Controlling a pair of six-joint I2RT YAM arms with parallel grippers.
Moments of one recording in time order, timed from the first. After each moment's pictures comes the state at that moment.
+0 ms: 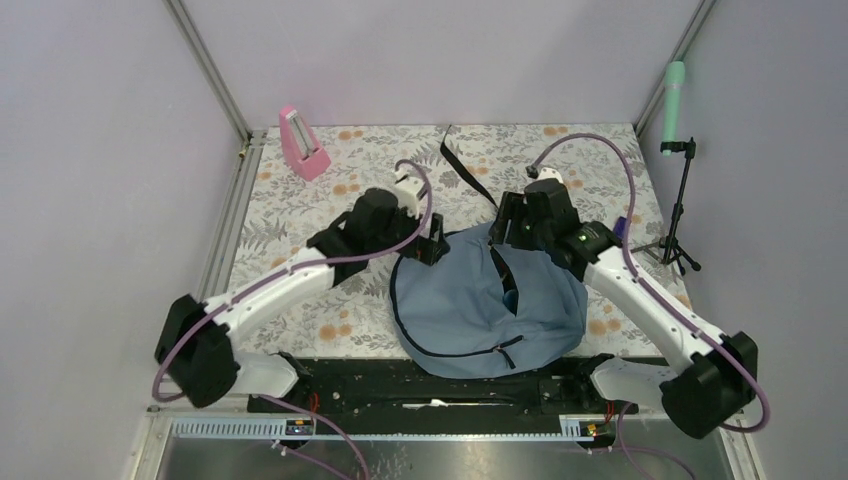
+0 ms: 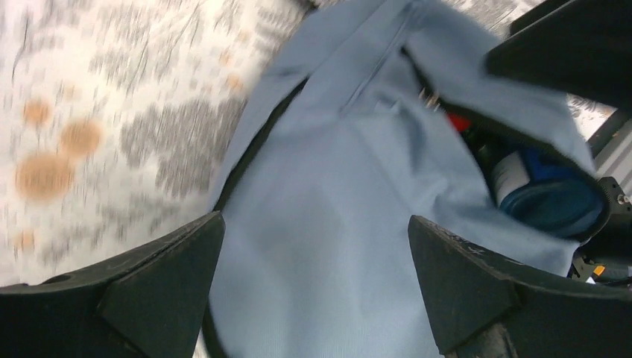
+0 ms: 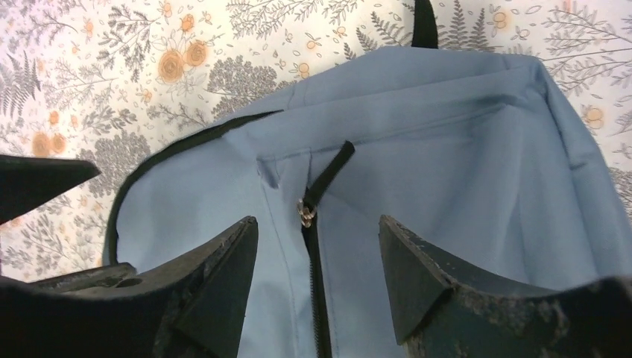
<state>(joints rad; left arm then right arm) -0.72 1.25 0.91 -0.21 0.09 -0.33 0.53 1.16 1.01 -0.55 0.12 0.55</state>
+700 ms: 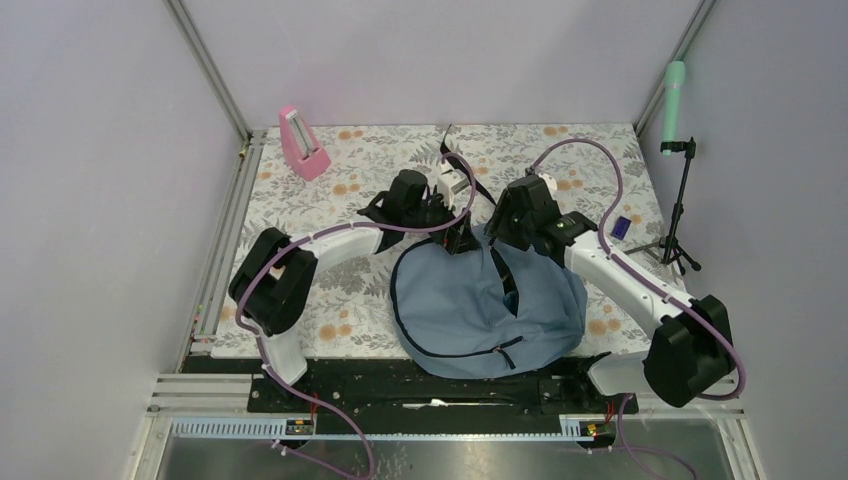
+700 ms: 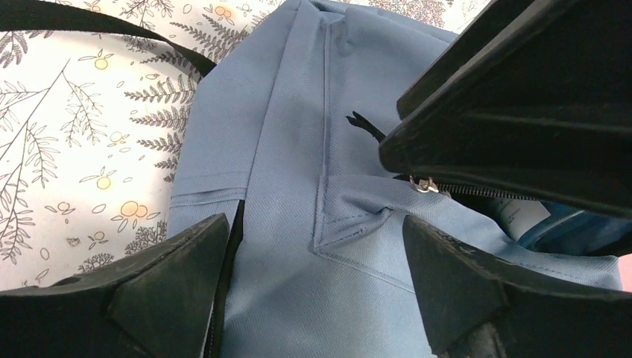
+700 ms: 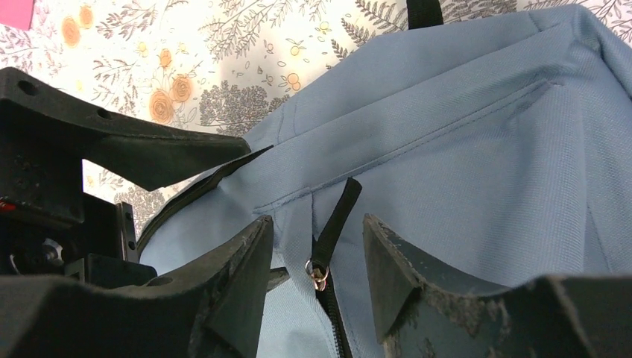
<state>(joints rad) -0.65 1.79 1.16 0.11 0.60 -0.14 0.52 1.34 1.03 -0.48 0.15 0.79</state>
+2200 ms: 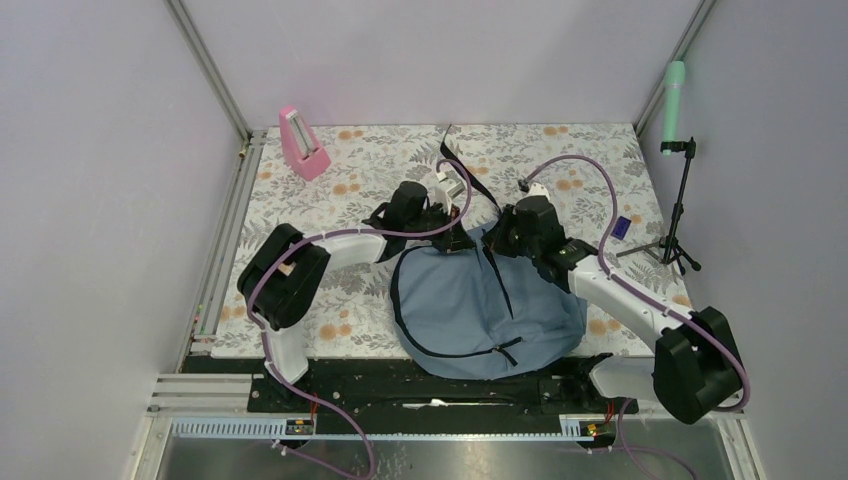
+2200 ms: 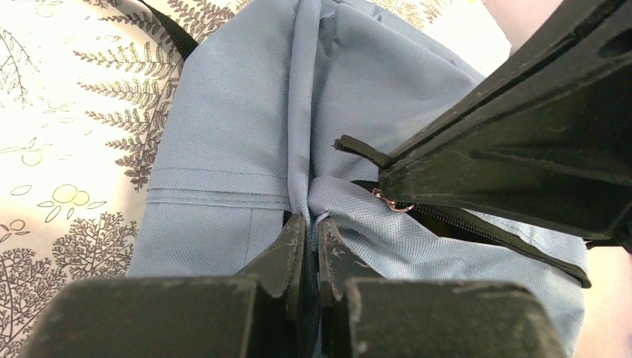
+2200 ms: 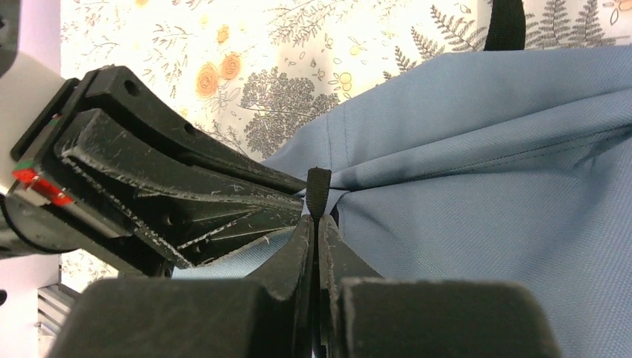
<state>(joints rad) -0.65 1.85 1.08 0.31 0.62 -0.34 0.52 1.28 0.79 -0.13 0.02 0.69</state>
